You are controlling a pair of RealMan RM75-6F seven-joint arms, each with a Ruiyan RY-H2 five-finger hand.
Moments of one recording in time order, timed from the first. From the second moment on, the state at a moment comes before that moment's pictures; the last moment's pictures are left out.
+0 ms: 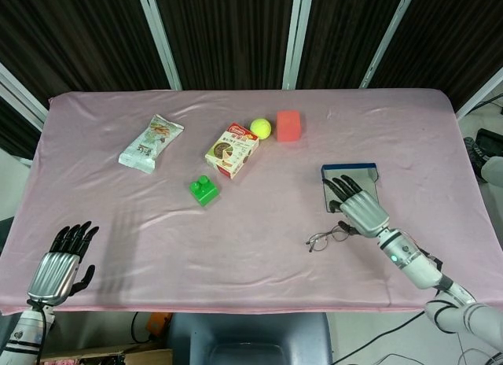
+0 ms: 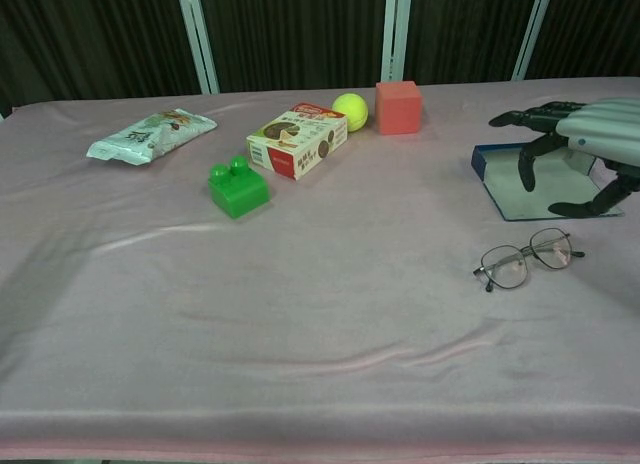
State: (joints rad) left arm -0.19 -1.21 0.02 -1.58 1.51 1.34 0.16; right arm 0.62 -1.43 -0.03 -1.04 -1.66 1.12 0.13
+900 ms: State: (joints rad) left arm -0.19 -1.21 0.02 -1.58 1.51 1.33 0.16; right arm 0.63 -1.52 -0.07 -0.98 -1.68 1.05 0.06
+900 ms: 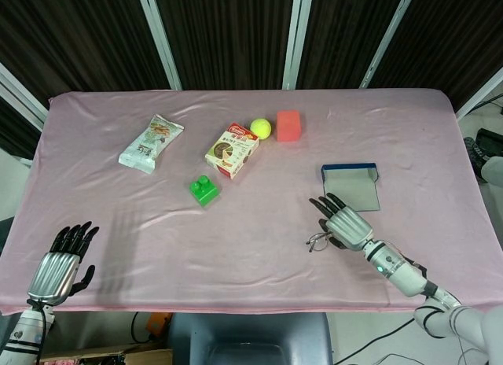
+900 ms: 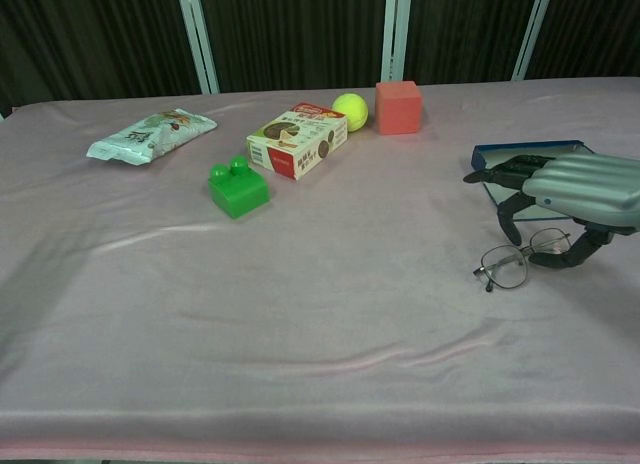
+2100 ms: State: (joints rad) left arm -0.20 -1.21 0.02 -1.58 1.51 1.33 0.15; right arm 0.73 -1.57 0.02 -1.07 -1.63 0.98 0.05
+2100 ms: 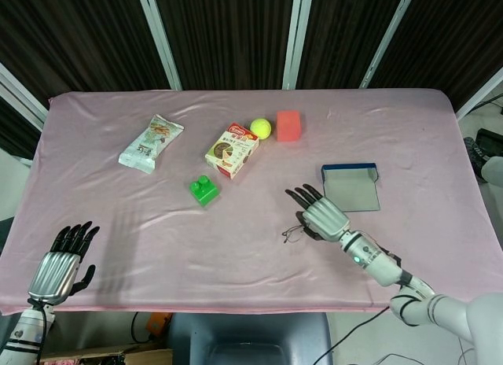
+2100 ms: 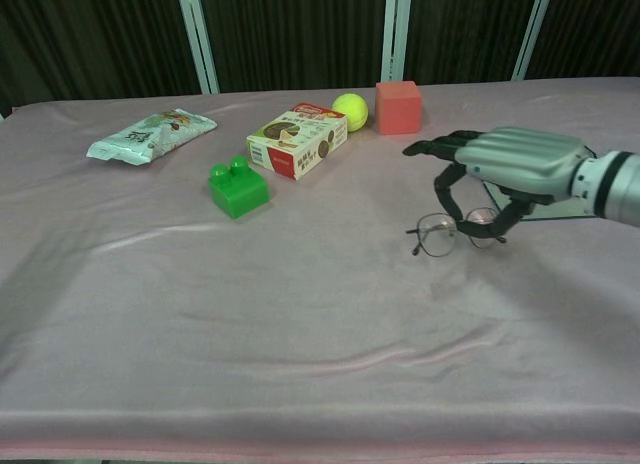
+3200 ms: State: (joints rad) left arm -0.20 -1.20 0.03 -1.58 1.53 1.33 0.14; right arm 0.95 -1.76 0.23 -1.24 -1.20 0.77 -0.48
